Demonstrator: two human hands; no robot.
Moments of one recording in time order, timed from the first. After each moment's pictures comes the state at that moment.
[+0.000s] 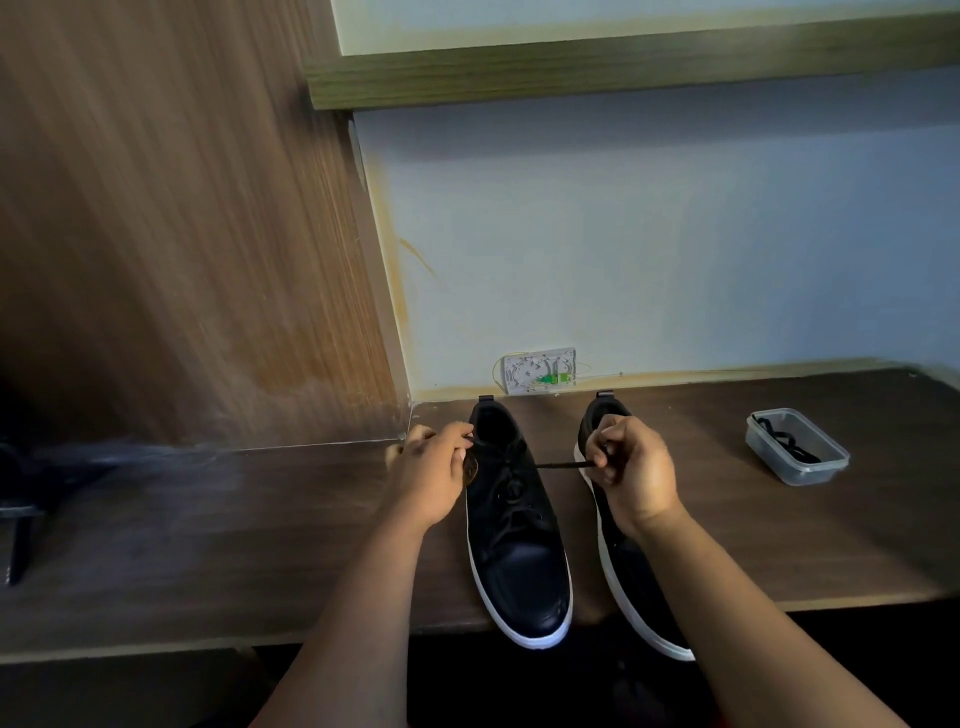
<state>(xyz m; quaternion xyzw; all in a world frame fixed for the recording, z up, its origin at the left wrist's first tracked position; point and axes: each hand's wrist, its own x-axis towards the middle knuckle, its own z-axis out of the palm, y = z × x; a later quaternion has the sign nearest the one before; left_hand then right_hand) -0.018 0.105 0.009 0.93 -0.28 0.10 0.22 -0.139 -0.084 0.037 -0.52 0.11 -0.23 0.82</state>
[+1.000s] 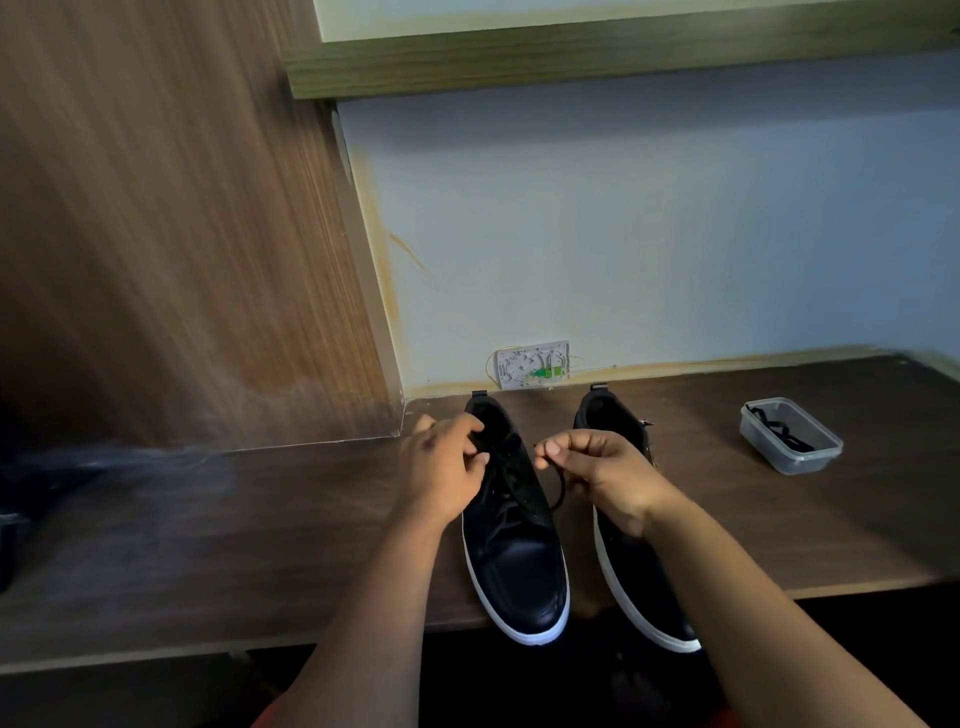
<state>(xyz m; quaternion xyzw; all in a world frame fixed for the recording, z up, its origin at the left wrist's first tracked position) -0.029 0.089 0.014 0.90 -0.31 0.17 0.25 -0.138 -0.092 0.023 -0.65 0.06 -0.05 0.76</state>
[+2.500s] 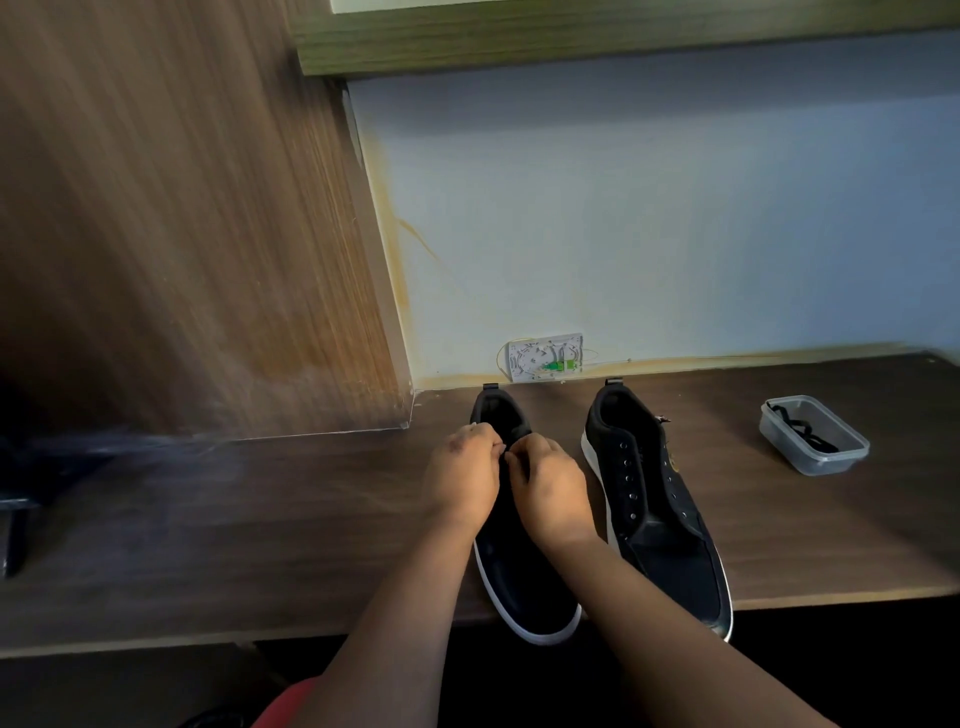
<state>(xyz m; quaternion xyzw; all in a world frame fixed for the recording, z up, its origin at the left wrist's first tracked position) -0.046 0.074 0.010 0.91 -0.26 0.16 0.26 -0.097 -0.026 -0.015 -0.90 0.15 -0.23 0.34</state>
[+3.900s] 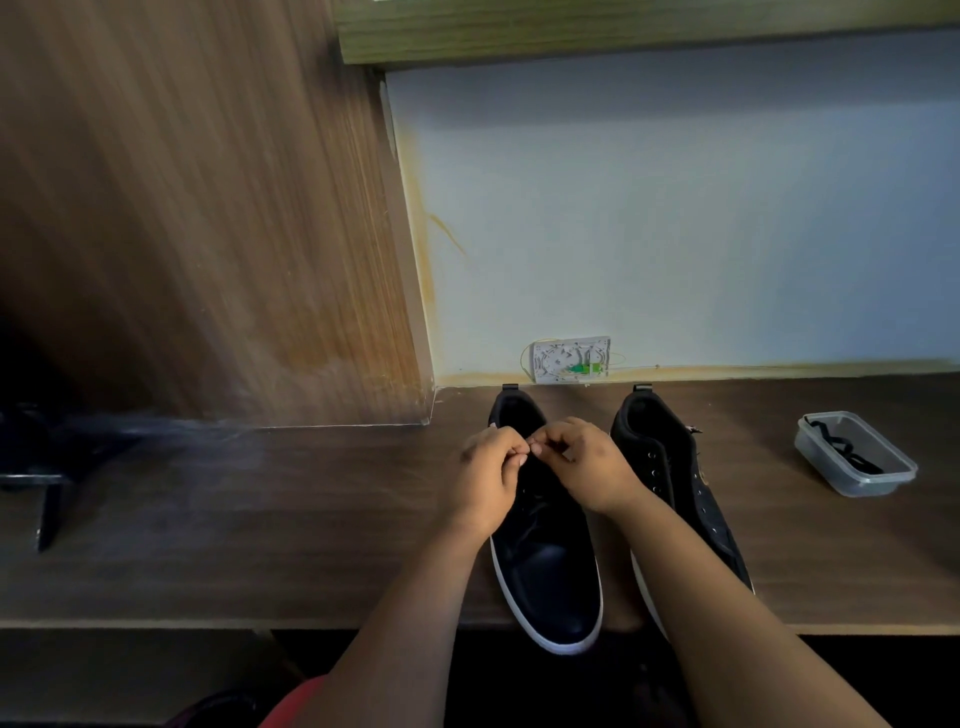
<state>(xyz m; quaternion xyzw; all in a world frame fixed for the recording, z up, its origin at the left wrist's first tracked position) -0.036 0.082 -0.010 0.86 -0.32 0.17 0.36 -0.075 -0.073 -0.003 -0.92 -0.01 -0.15 0.36</state>
